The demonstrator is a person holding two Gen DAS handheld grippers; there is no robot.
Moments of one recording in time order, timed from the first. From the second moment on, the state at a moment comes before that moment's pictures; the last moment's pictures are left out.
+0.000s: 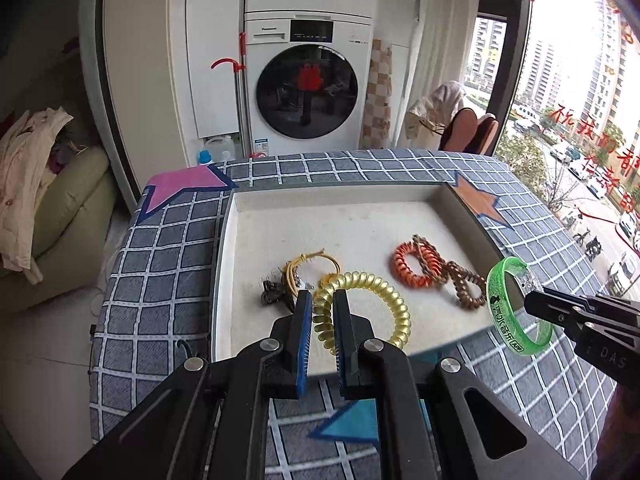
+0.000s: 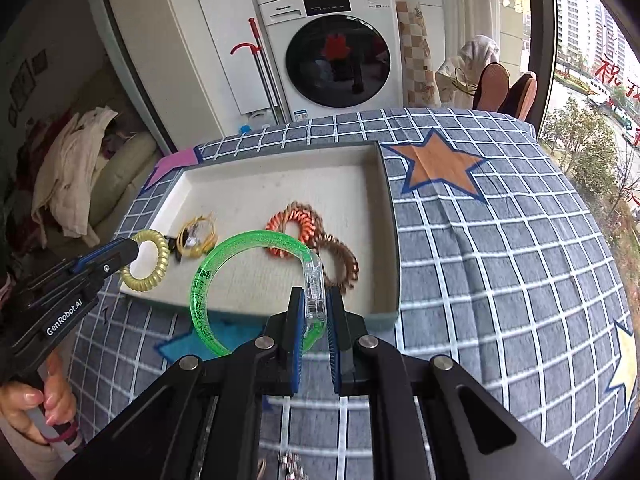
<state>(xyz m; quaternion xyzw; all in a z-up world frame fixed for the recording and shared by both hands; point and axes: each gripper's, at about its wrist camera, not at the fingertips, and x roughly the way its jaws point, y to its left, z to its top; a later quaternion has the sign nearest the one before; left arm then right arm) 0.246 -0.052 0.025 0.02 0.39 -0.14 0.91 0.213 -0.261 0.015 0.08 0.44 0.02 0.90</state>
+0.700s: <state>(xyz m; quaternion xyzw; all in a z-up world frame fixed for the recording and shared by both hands) 0.299 -0.078 -0.031 0.09 0.43 -0.09 0.89 0.278 -0.257 -0.023 0.06 0.46 -0.02 0.89</state>
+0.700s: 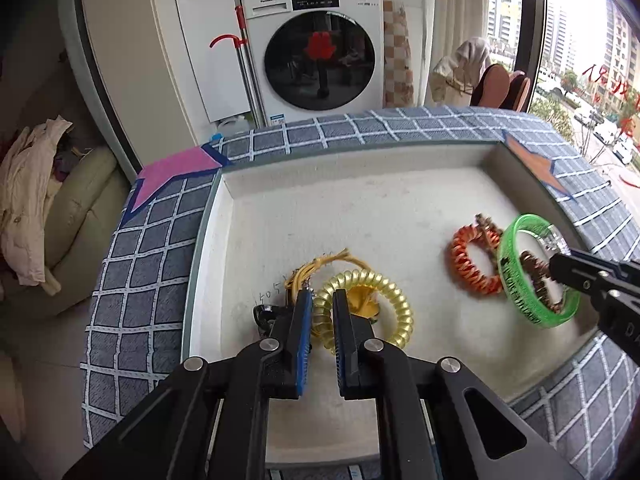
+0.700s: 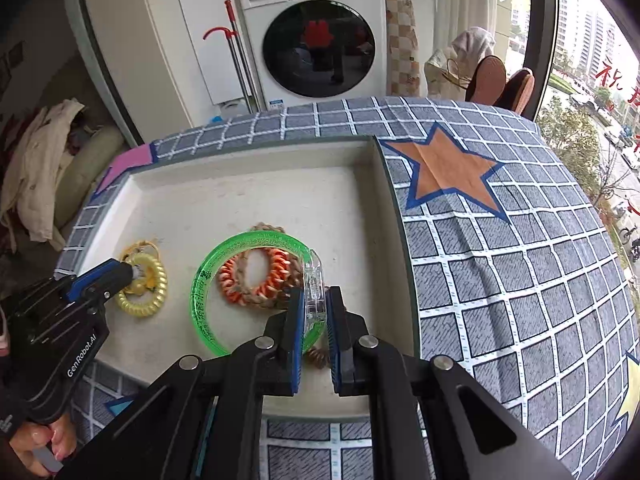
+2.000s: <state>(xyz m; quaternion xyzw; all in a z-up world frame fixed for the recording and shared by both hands) 0.276 -0.074 -0.001 0.08 0.39 -0.05 0.92 0.203 -0.274 0.013 0.14 0.41 0.02 0.90</state>
